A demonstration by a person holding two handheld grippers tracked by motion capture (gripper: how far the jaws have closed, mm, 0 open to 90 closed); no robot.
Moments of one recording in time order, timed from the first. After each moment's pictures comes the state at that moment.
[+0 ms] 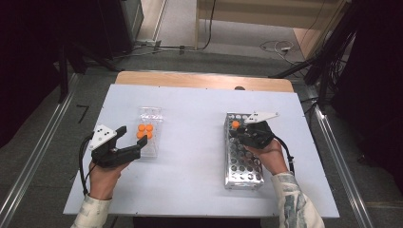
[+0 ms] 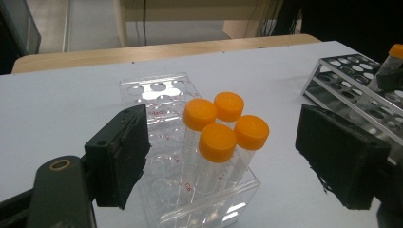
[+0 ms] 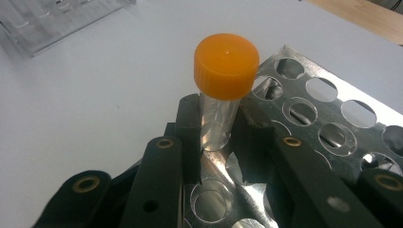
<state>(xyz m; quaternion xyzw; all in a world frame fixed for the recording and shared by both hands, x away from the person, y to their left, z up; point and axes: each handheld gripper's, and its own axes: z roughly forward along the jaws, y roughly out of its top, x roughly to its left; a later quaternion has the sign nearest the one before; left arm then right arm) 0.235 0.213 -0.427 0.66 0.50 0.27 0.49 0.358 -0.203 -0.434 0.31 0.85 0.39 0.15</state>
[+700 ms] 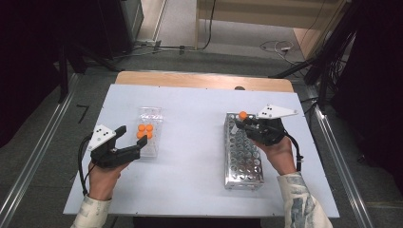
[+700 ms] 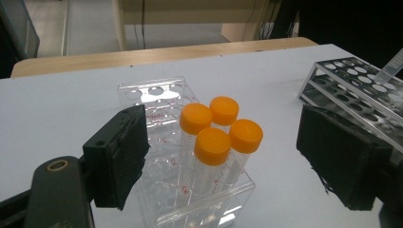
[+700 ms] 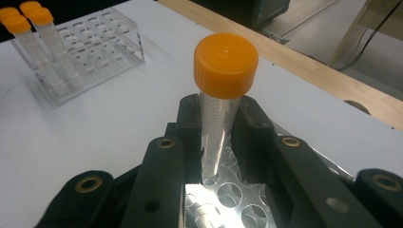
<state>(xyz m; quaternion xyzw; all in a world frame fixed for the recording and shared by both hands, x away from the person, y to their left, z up) 0.233 0.212 -0.424 0.66 0.49 0.28 0.50 0.335 -0.213 -0.383 0.30 0.82 0.45 0.19</state>
